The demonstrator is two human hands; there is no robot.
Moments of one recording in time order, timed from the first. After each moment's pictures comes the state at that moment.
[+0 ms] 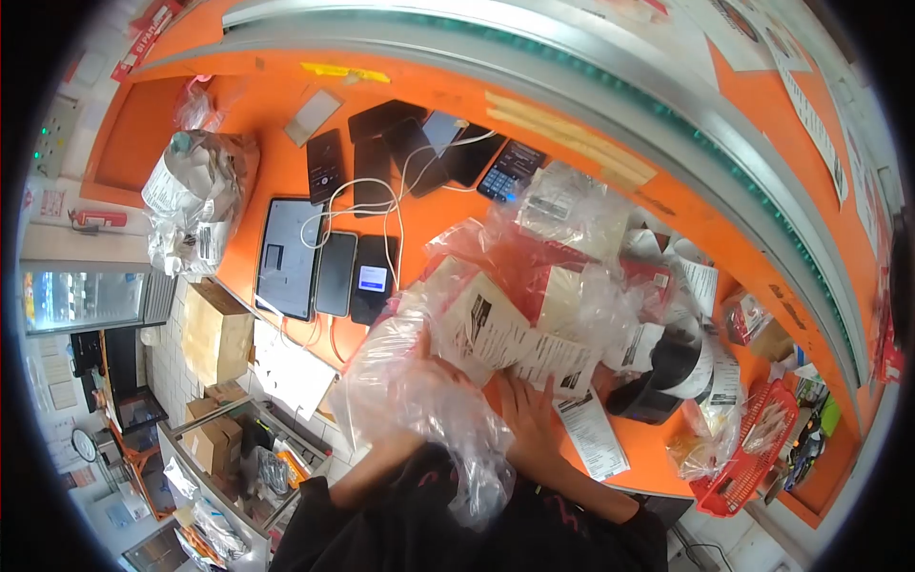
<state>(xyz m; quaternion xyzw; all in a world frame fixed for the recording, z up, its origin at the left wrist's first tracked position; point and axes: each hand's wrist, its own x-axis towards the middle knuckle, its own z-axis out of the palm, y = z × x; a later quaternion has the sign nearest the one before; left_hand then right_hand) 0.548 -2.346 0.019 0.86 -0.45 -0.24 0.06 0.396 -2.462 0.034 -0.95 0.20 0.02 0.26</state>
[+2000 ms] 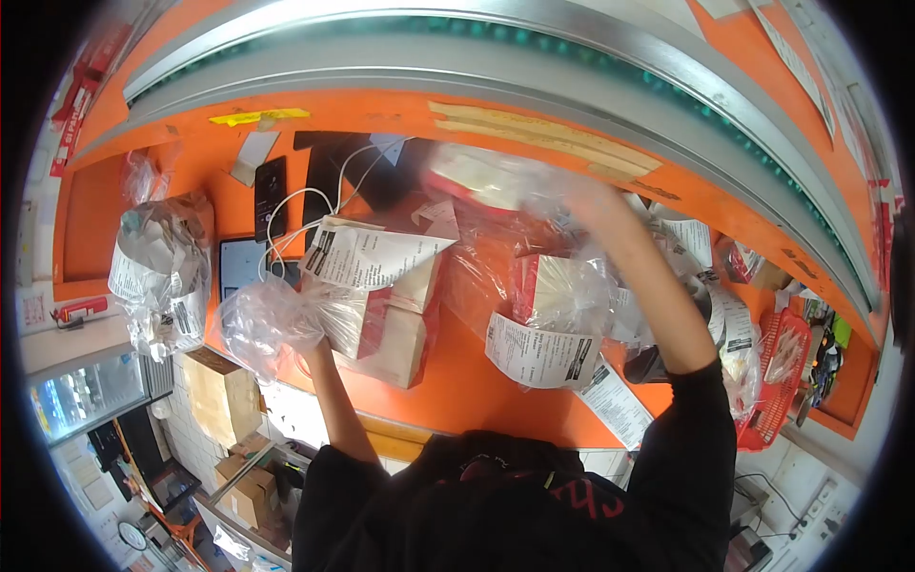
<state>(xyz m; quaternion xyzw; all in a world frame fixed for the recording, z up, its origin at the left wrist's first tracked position) 0.766 -2.341 -0.092 0.70 -0.06 -0.11 0.71 0.537 -2.710 0.000 -0.84 0.29 -0.12 0.44</state>
